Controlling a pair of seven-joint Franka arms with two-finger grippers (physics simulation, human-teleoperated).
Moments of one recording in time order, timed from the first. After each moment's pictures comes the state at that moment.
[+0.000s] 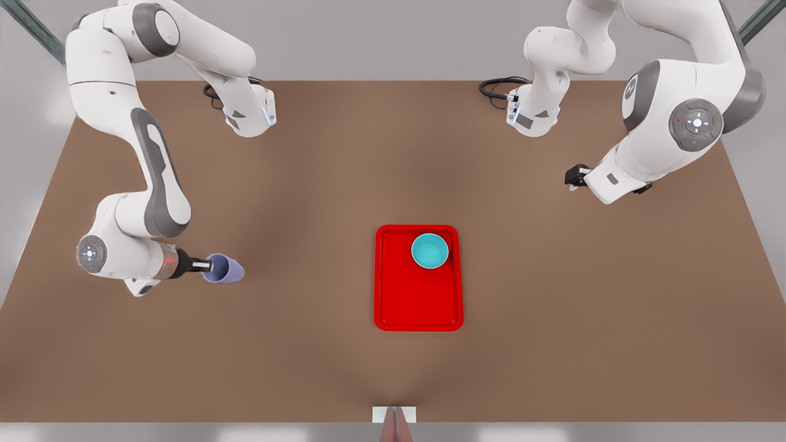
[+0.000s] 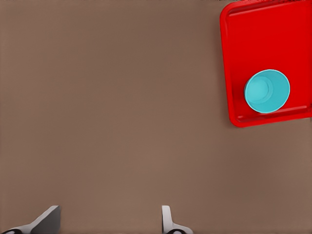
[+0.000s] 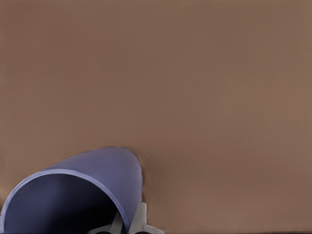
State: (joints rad) left arm -0.27 0.07 0.10 -1.54 0.03 1.40 0.01; right arm -0.35 0.49 0.44 -1.65 0.01 1.90 0.14
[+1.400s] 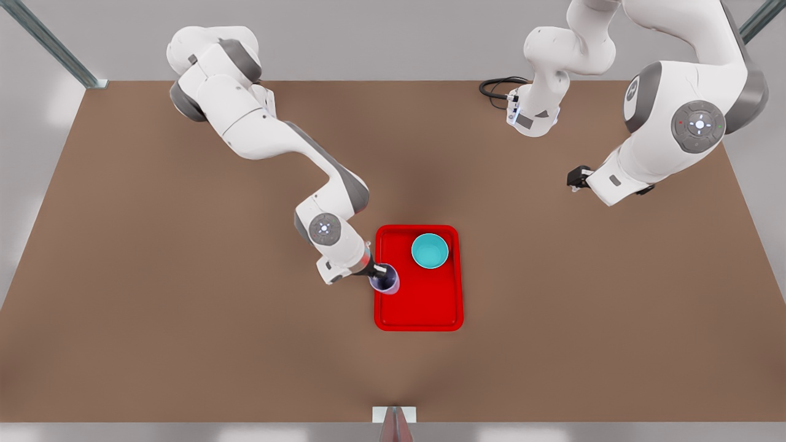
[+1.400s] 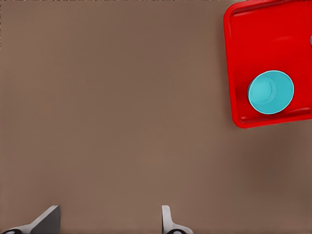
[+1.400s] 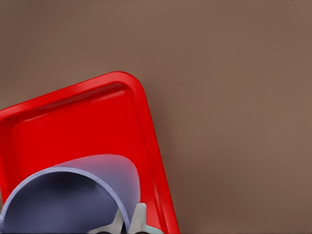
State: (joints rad) left arm -0.27 0.07 0.10 -1.54 0.04 1.40 0.01; right arm 0.33 0.83 0.39 -1.31 -0.12 2.27 0.89
